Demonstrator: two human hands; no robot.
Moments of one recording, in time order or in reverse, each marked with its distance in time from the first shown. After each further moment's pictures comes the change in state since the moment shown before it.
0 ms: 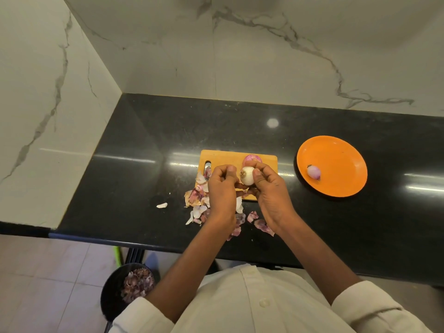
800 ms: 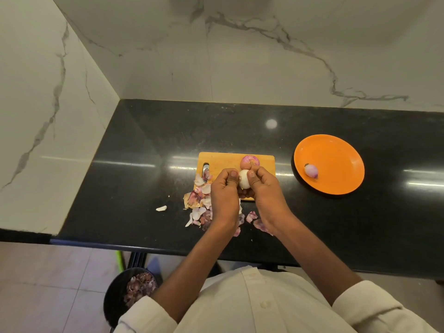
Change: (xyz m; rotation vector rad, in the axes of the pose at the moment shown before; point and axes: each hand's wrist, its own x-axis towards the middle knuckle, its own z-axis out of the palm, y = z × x) left_hand -0.001 -0.018 0.003 0.045 -0.074 0.104; right_hand -0.008 -0.007 0.009 -0.043 -0.010 0.048
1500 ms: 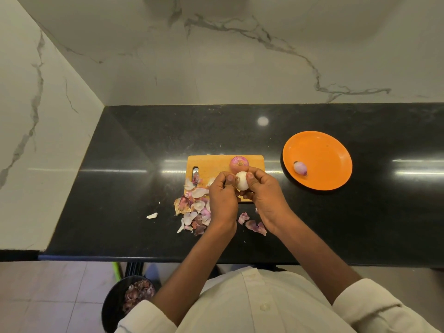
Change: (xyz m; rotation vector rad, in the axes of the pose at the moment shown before) left_hand 0.007 -0.015 0.016 0.051 -0.012 -0.040; right_hand 0.007 0.002 -0.025 0.087 0.030 0.048
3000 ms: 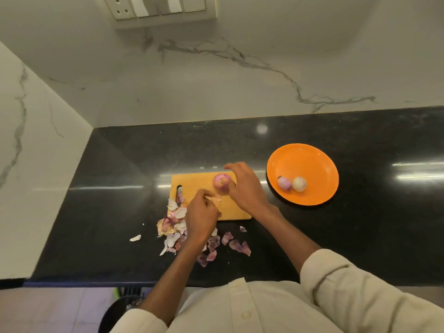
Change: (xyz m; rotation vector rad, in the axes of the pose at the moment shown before) left_hand 0.039 -0.020 0.002 0.757 0.072 0.120; right_hand 0.100 0.000 -0.042 -1.004 0.030 -0.516
